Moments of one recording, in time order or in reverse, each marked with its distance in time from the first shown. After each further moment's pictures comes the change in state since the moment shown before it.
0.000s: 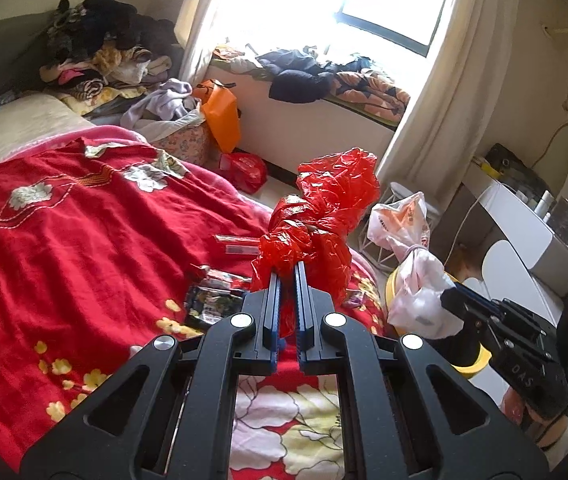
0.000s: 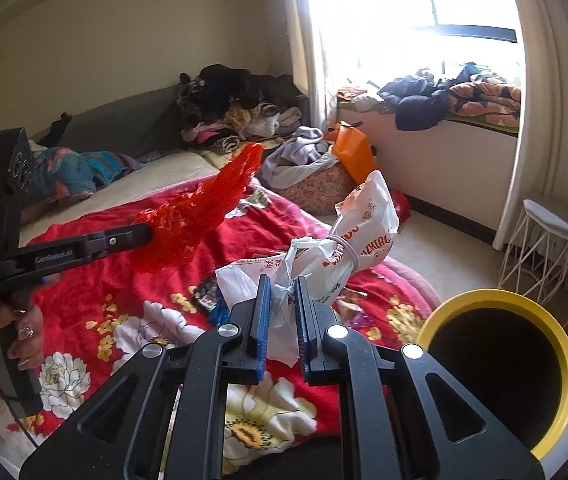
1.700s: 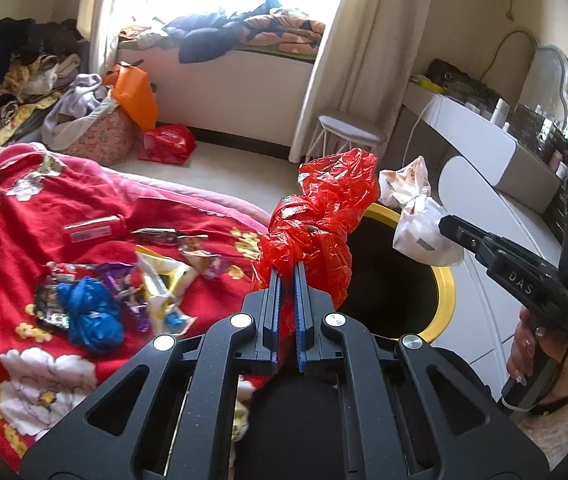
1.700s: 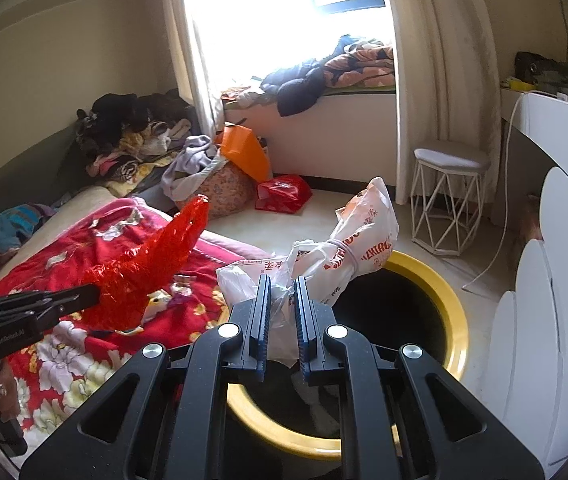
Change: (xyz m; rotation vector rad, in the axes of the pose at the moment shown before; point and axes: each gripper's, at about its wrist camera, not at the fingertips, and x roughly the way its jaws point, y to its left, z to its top) left arm 0.082 -0.133 -0.034 0.240 0.176 -0.139; right arm -0.060 -0.150 -0.042 0.250 0.003 -0.274
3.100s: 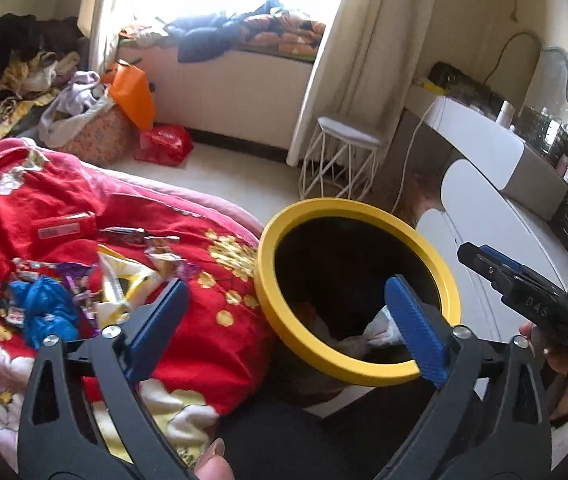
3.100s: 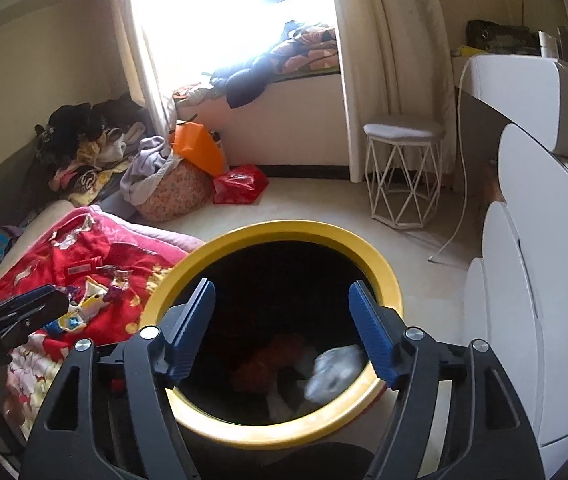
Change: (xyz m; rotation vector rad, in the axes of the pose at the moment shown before) left arm 0.031 -0.012 -0.006 -0.022 -0.040 0.008; right arm 0.001 -0.050 -0.019 0.093 0.019 -0.117
